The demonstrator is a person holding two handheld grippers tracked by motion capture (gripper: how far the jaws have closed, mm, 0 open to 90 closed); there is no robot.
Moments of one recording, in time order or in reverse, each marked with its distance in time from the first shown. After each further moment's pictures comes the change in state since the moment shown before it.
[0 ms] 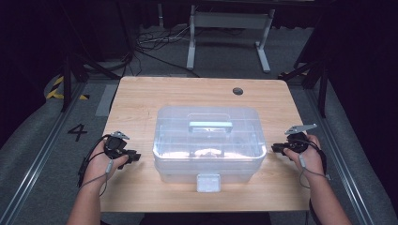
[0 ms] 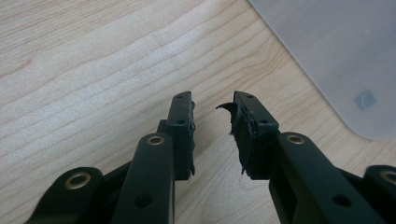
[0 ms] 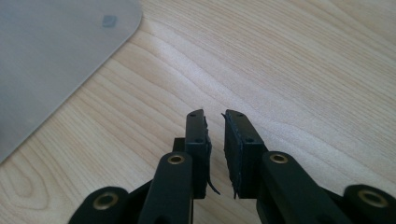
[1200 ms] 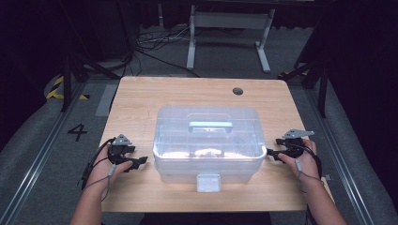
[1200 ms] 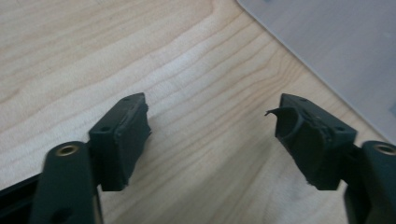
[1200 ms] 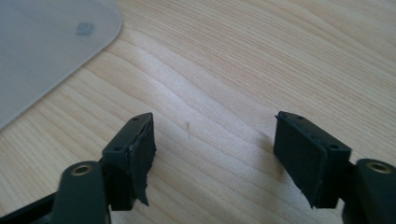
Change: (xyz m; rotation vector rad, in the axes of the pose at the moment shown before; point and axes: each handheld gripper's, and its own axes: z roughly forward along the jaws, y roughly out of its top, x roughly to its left) left arm 0.002 -0.016 0.025 -0.179 0.037 0.100; right arm 0.000 -0.016 0.023 -0.138 -0.068 -0.022
